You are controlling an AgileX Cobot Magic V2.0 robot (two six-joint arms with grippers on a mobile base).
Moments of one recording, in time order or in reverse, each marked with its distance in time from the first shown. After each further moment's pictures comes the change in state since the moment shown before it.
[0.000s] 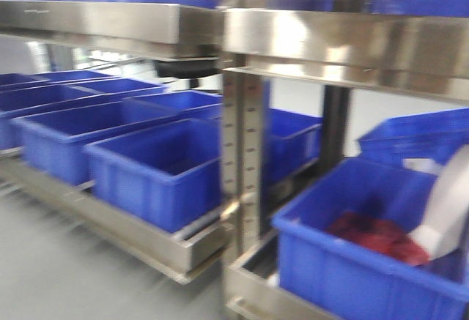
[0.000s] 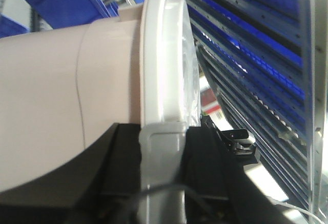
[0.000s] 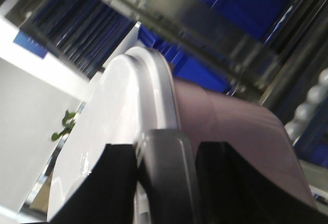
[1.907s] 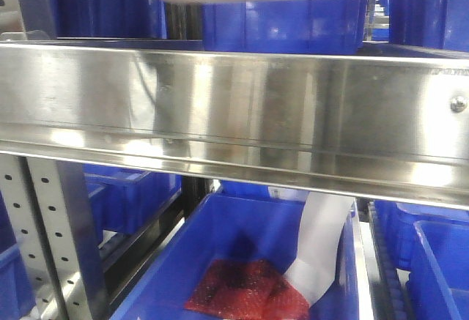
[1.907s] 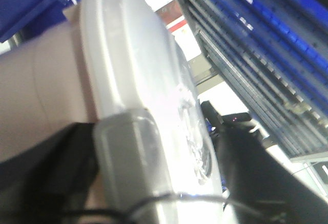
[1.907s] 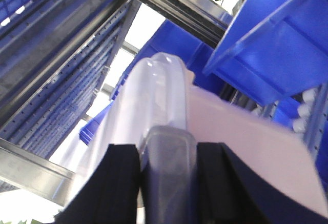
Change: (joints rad) left arm -0.002 0.000 0.000 0.036 0.031 0.023; right arm 0.005 0.000 0.000 0.000 -0.003 0.009
